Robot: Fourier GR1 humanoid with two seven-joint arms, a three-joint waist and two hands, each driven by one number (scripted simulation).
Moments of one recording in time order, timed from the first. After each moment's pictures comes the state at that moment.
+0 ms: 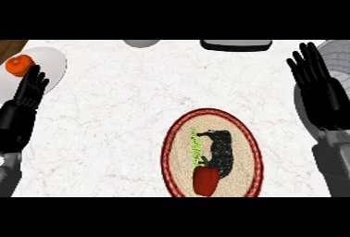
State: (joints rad) left arm -0.17 0.60 -0.13 -1.45 0.34 0.22 -0.18; right arm -0.32 -0.38 0.00 -1.46 -0.41 -0.04 -0.06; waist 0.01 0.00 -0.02
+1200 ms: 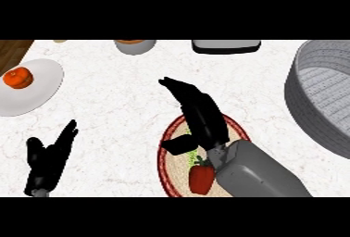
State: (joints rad) left arm 0.05 0.48 -0.25 -1.39 0.38 0.24 0.10; right arm -0.63 -0.20 0.69 -1.49 0.44 -0.30 0.50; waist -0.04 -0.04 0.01
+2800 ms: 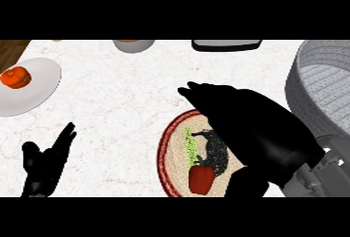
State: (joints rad) left arm 0.09 0.47 -0.23 -1.45 0.35 0.24 0.13; right arm -0.96 -0.57 0.64 -1.96 -0.18 0.36 1.18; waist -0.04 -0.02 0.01
